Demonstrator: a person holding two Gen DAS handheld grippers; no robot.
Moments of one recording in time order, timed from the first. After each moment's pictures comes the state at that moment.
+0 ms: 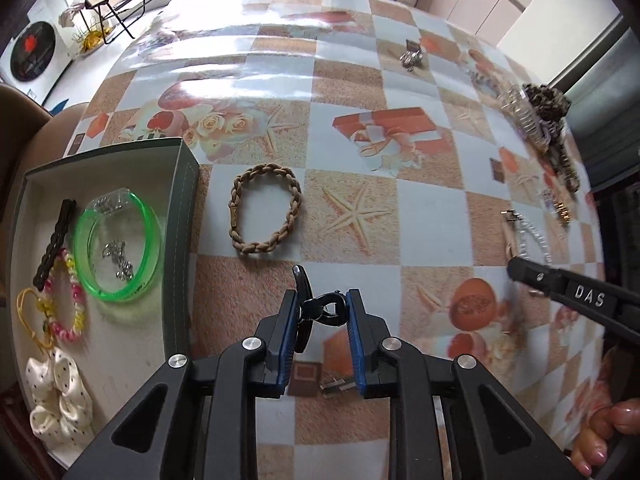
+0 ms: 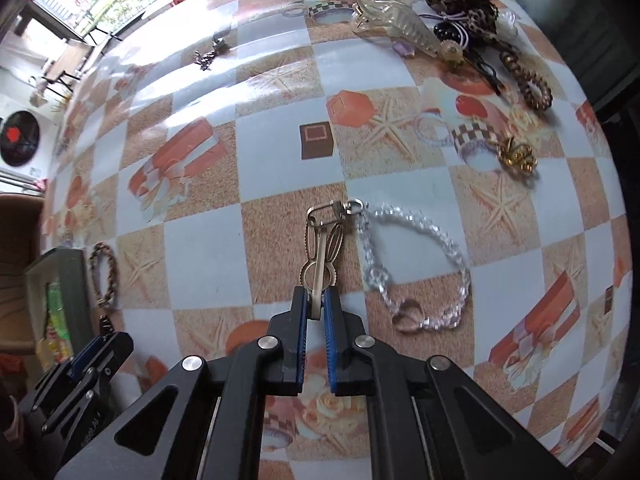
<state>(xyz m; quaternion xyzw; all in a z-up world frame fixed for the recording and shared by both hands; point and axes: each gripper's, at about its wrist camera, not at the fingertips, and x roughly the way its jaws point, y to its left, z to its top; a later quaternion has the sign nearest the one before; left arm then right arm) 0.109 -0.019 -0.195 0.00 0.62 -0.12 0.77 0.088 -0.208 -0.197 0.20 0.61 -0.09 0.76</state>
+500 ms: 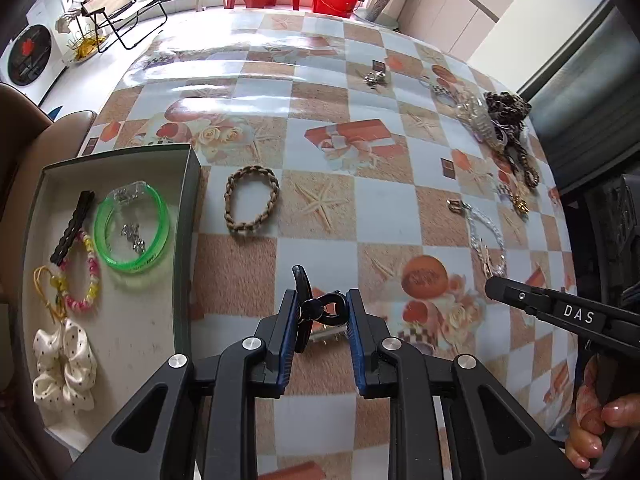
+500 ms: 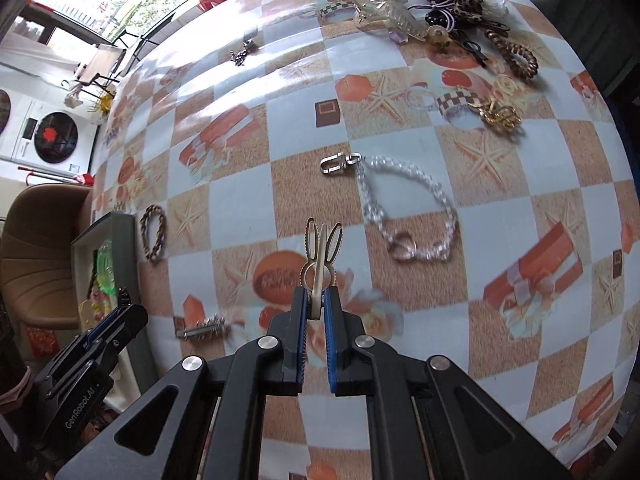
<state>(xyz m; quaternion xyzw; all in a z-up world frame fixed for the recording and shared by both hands) 0.078 -0.012 -0.154 -0.01 0.61 -0.15 0.78 0.038 -0.236 -0.169 0.24 0.61 -0.03 0.76</state>
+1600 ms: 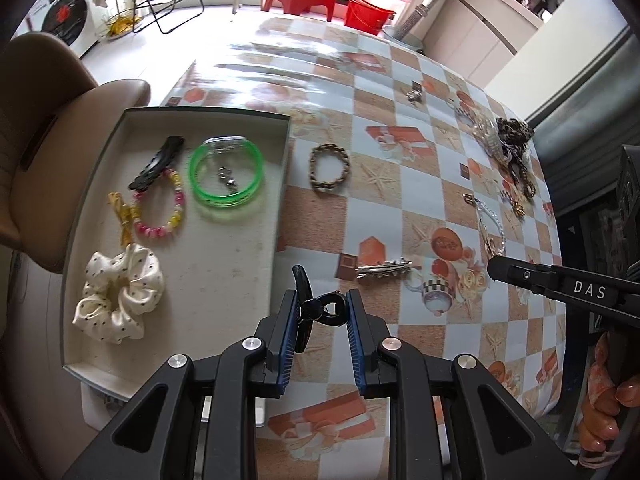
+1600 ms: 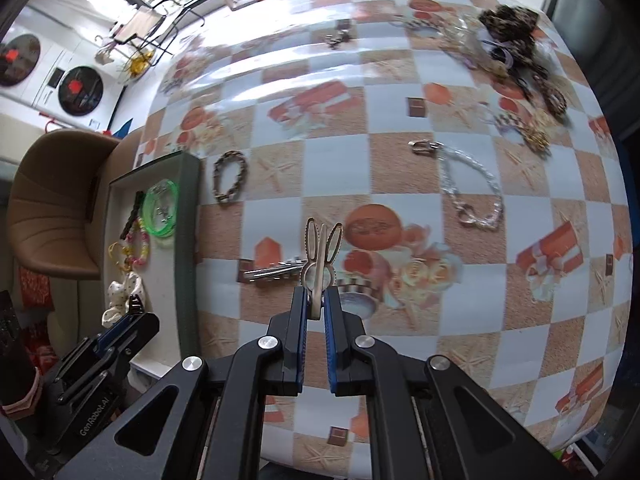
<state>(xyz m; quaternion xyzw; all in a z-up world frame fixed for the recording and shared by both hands) 0.030 0.073 -0.124 -0.06 0.60 -0.12 0.79 0.026 -0.149 -0.122 0.17 0.62 0.02 0.77</state>
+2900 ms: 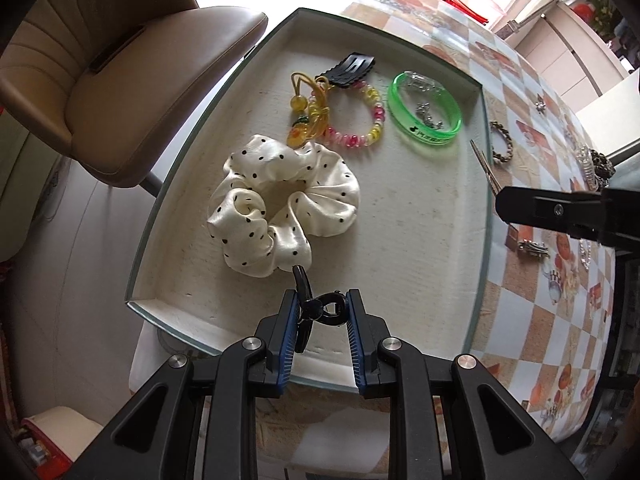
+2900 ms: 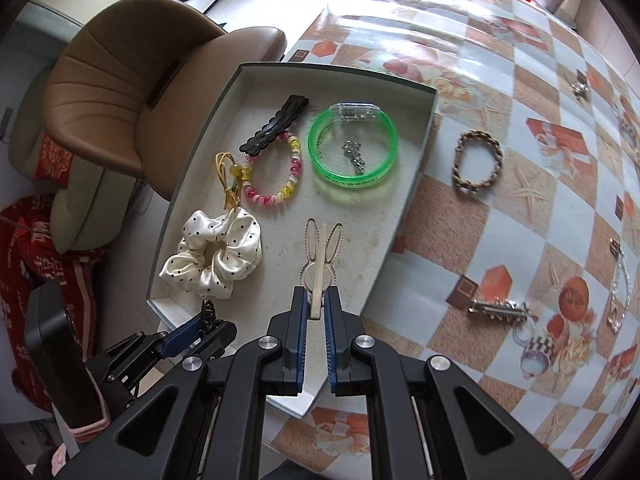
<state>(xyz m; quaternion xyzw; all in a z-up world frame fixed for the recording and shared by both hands) -0.003 0.199 -0.198 -0.10 0.63 0.01 0.77 0.066 0.051 -0.150 0.02 0.65 0.18 0.74</state>
